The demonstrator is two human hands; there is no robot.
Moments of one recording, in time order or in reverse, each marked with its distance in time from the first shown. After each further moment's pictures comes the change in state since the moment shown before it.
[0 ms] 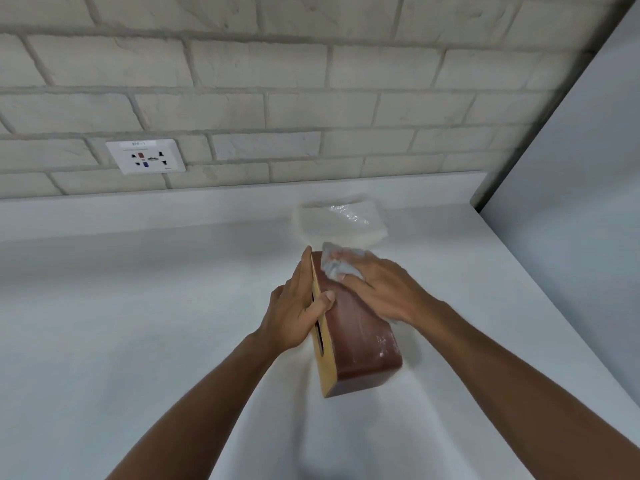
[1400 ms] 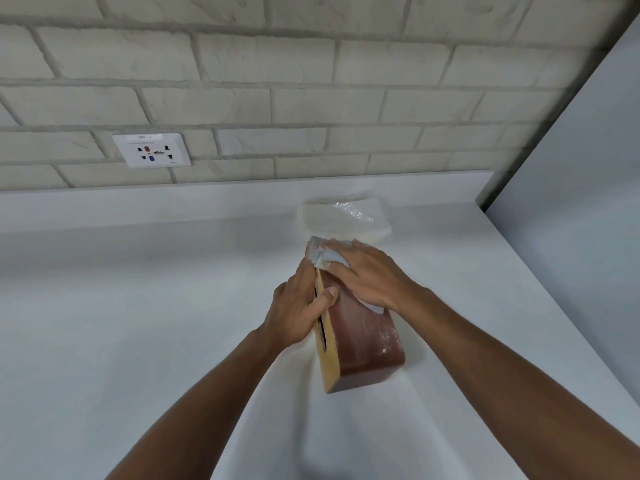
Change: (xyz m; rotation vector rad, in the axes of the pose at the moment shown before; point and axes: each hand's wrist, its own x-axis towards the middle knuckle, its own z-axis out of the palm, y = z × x) left_hand -0.002 0.002 0.001 -0.090 0.016 0.019; right_hand 0.014 -0.028 -0.003 0.011 0.018 -0.064
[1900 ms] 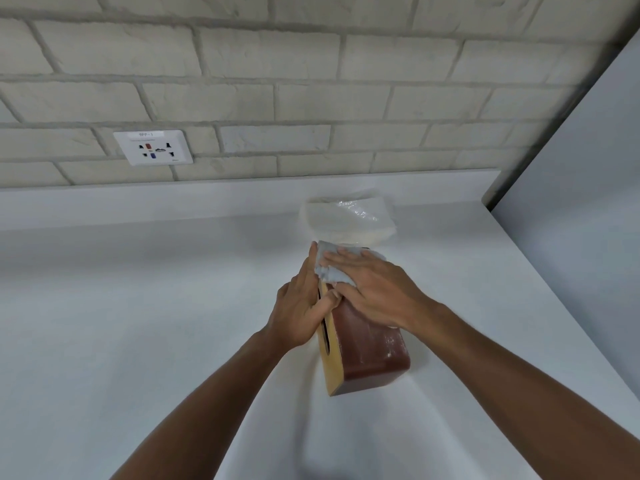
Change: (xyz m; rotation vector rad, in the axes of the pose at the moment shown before) left_hand 0.000 0.004 0.001 0.012 0.004 -0.031; right_hand -0.011 0.010 0.011 -0.103 -0.003 -0.131
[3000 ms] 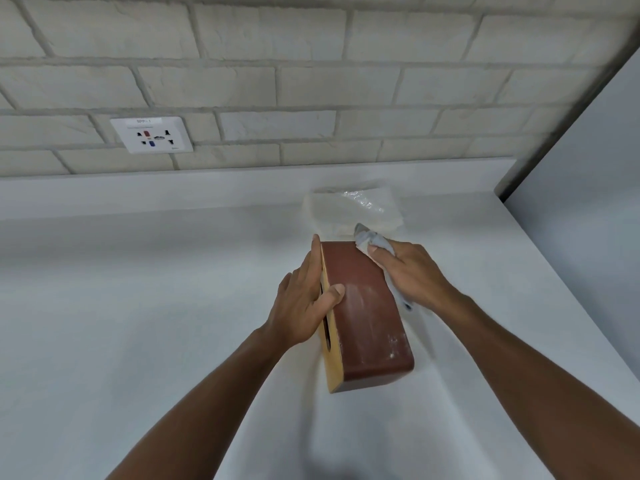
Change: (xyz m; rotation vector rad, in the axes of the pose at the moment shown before) left_hand -0.002 0.006 0.000 0.052 0.047 -0.021; right_hand 0.007 0.058 0.004 0.454 0.159 0.425
